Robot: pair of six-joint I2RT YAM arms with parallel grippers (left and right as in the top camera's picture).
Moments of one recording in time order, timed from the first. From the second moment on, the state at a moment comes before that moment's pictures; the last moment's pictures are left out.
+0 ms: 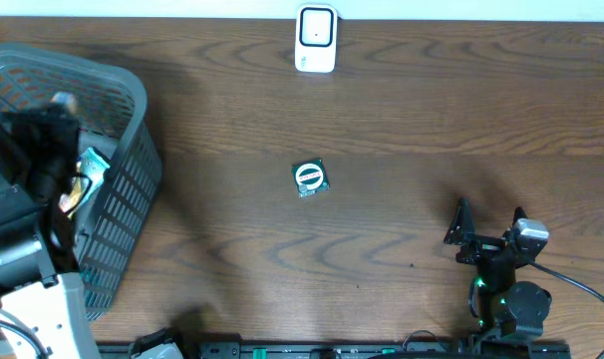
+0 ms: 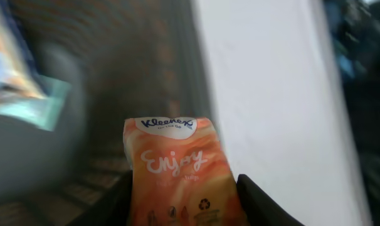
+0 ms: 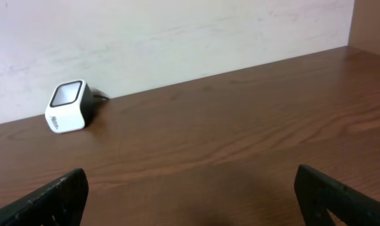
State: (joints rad) left arm 0.39 1.06 1.28 -0.71 0.17 -1.01; right arm -0.11 0.02 0.01 -0.07 -0.03 0.21
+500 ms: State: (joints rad) left arm -0.31 1.24 1.28 -0.65 0.09 -1.01; right arm -0.11 0.02 0.01 -0.07 -0.02 0.21
